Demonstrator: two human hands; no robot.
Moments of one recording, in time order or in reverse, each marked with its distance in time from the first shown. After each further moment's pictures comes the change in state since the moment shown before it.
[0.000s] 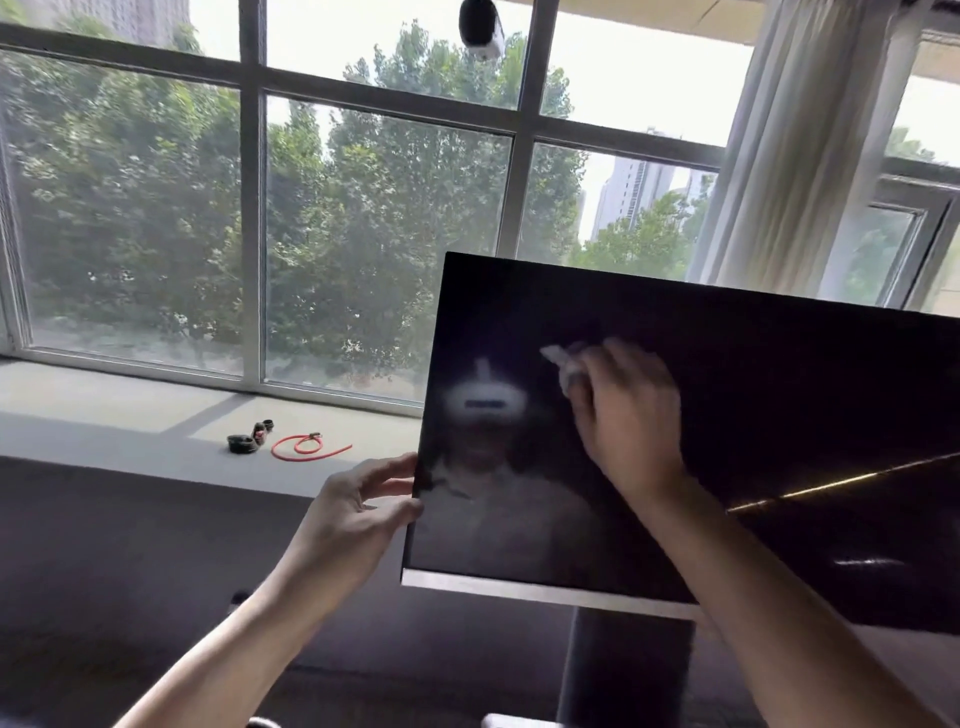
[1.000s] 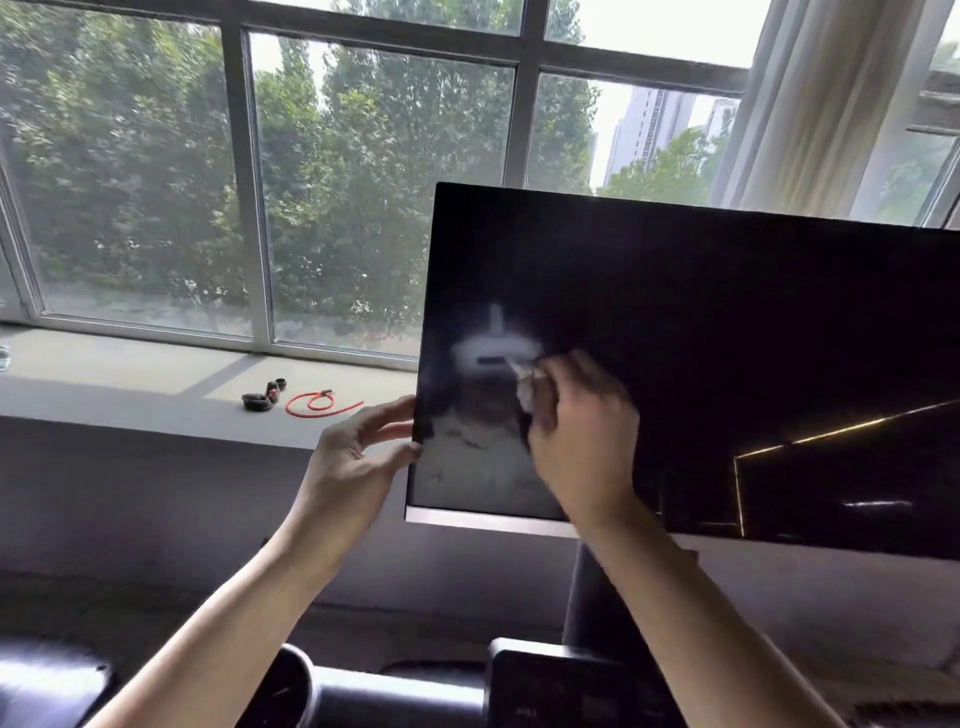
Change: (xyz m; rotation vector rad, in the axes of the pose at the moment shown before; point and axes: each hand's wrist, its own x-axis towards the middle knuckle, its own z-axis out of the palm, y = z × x) left_hand -0.009 -0.006 0.013 -0.094 0.106 -0.022; right_hand -0.058 -0.057 0.002 0.163 -0.039 0.271
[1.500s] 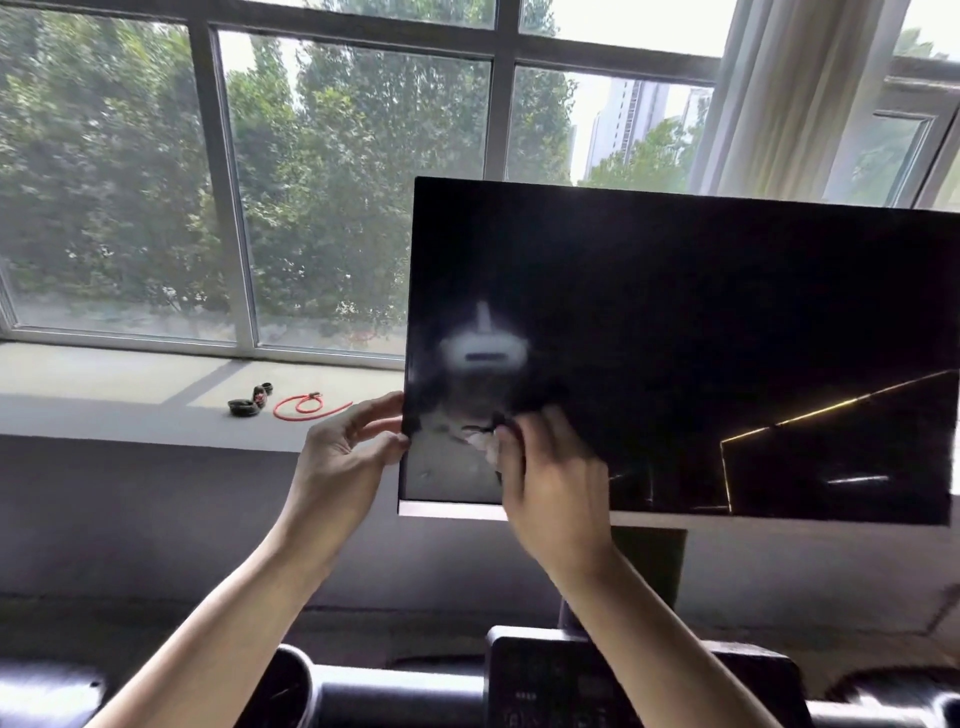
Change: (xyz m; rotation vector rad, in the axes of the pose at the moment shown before) left_hand 0.000 0.003 0.004 -0.015 0.017 0.004; right_hand -0.060 -0.007 0.001 0.034 -0.074 -0.026
